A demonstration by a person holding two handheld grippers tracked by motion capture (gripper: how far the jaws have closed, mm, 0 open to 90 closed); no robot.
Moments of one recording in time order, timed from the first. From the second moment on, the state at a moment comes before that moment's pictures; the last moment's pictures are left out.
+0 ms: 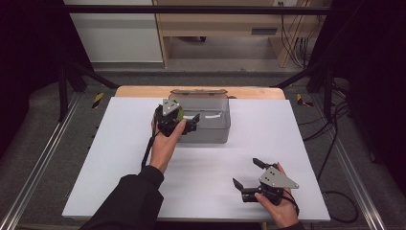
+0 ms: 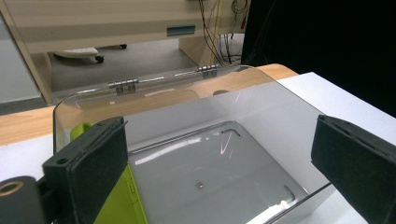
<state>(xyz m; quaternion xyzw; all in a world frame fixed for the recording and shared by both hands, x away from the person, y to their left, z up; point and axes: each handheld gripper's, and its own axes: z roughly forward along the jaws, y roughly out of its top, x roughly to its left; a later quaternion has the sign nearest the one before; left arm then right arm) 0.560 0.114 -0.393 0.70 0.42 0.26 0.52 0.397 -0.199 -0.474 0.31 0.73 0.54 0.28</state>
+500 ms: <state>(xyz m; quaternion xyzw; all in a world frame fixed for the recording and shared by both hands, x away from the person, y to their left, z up) 0.541 0.104 -0.387 0.71 0.36 0.25 0.54 0.397 -0.198 -0.474 0.30 0.74 0.54 0.28</state>
